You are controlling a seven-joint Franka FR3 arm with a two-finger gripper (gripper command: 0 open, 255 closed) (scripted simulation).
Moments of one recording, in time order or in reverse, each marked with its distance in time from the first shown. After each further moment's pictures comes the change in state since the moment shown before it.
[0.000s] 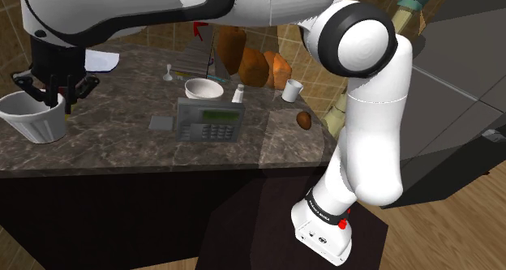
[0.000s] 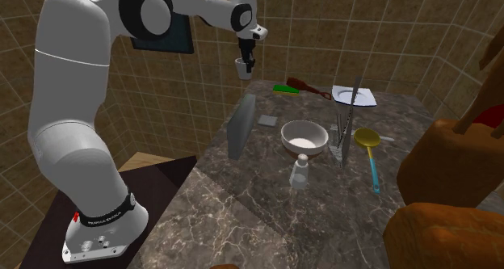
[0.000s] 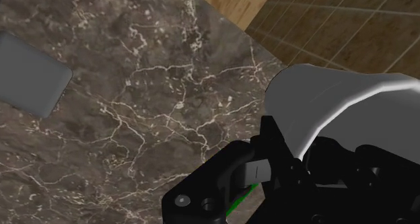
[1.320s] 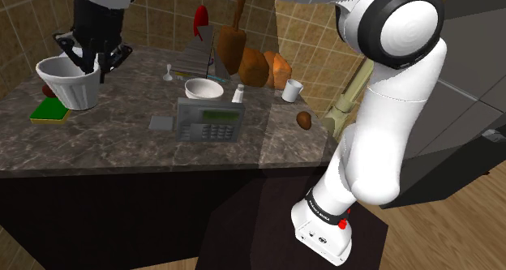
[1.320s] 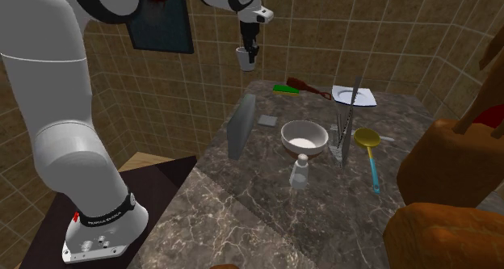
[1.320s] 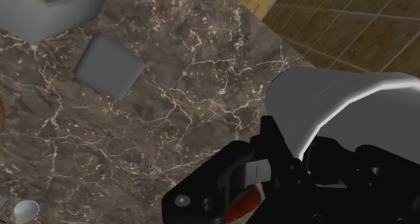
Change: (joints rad) arm -0.080 -0.208 -0.015 -0.115 0.057 -0.098 -0.099
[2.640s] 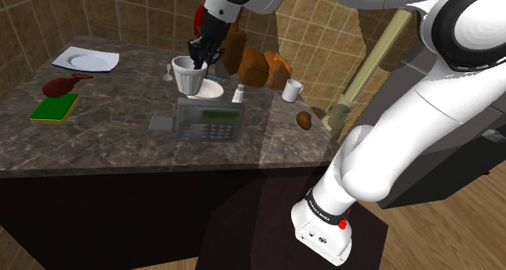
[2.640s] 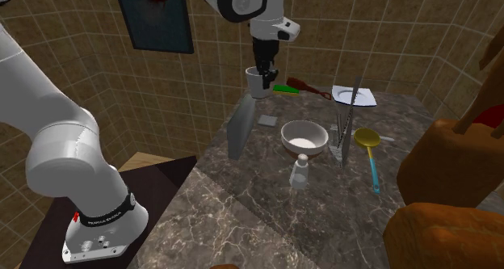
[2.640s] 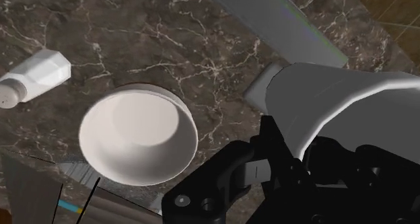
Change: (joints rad) arm -0.213 -0.427 -0.200 -0.517 0.112 0.032 -0.454
